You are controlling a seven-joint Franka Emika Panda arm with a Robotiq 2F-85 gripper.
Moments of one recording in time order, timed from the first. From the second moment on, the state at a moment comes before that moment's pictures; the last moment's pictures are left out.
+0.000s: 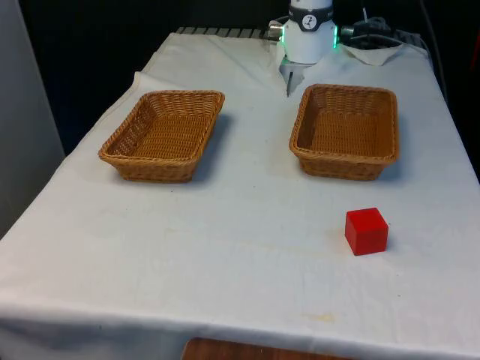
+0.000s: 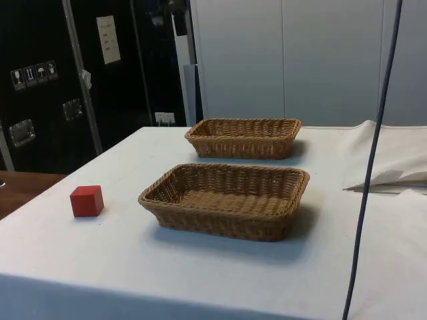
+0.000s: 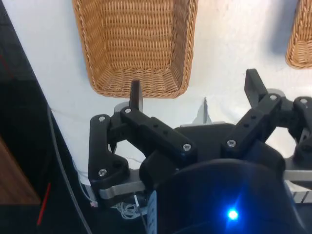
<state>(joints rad) 0.35 0.05 -0.35 -1.86 0.04 1.84 -0.04</state>
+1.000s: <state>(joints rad) 0.35 0.27 -0.28 -1.61 0.05 1.85 -0.03</state>
